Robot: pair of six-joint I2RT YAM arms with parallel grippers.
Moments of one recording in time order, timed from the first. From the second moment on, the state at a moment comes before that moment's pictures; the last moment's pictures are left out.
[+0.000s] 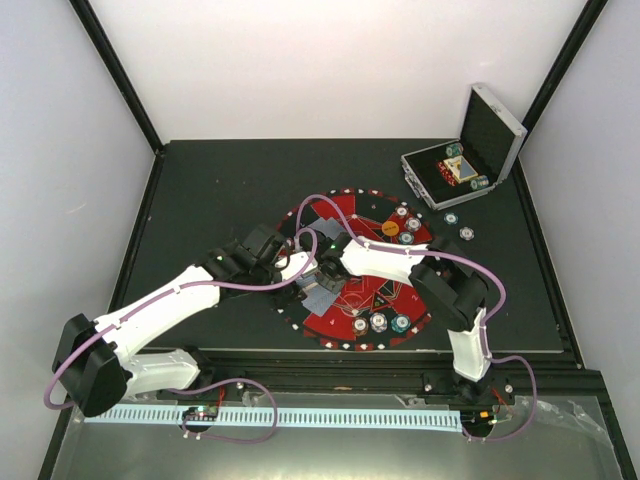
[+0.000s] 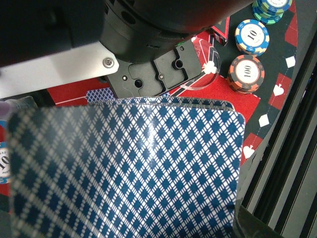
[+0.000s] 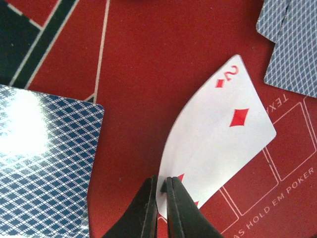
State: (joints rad) left arm -0.71 1.18 0.85 -0.69 0.28 0.25; right arm 0.94 1.98 1.34 -0.71 0.30 -0.09
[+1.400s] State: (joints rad) left arm -0.72 1.15 0.85 -0.65 0.30 0.25; right arm 0.79 1.40 0.89 -0.53 -0.06 0.04
